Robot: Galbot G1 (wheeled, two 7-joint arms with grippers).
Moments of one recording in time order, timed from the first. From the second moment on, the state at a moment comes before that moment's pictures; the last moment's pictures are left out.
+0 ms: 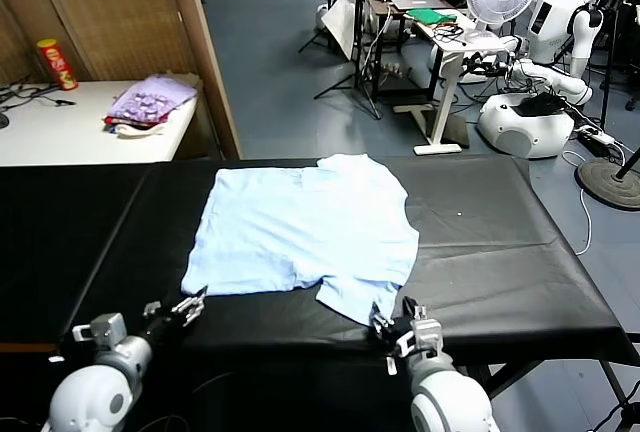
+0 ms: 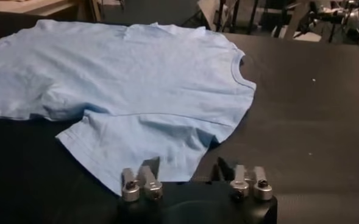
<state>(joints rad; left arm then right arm) 1.49 -1.10 -0.65 -1.97 -0.74 0.47 -0.08 -1.48 1.38 0.29 2.16 0.13 -0.74 0.24</state>
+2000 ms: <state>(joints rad) 1.31 -1.13 -0.55 -1.87 -0.47 0.34 -0.10 -1.27 1.18 0.38 1.94 0.17 -0.41 0.03</state>
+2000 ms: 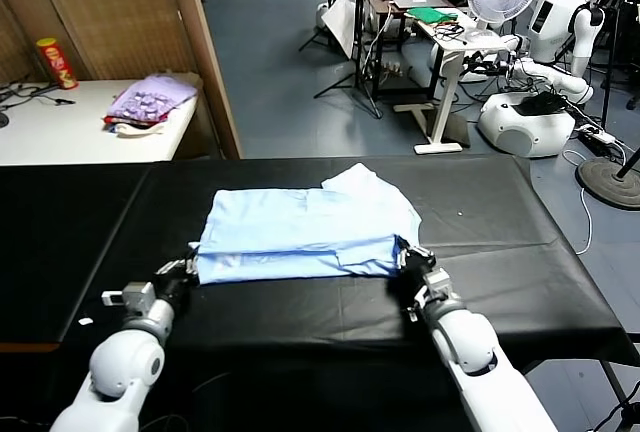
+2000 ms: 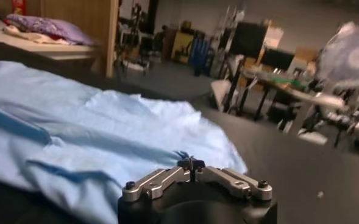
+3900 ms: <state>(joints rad) 1.78 -1.04 -0.71 -2.22 -0.41 0.46 -0.12 -1.57 1.14 0.54 2.30 0.37 -0.62 0.10</state>
